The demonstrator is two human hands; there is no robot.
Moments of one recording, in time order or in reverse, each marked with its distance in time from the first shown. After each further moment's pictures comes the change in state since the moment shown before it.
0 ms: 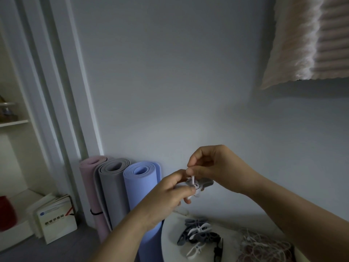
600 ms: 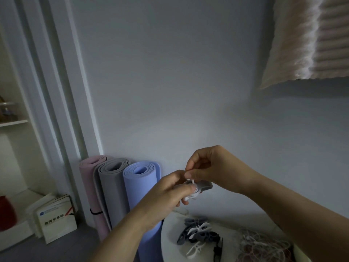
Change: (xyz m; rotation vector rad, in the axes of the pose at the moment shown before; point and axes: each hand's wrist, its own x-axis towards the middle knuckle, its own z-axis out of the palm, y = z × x) left_hand -0.001 0.000 0.001 -0.049 0.012 0.015; right_hand 0.001 -0.002 0.000 -0.089 -0.059 0.018
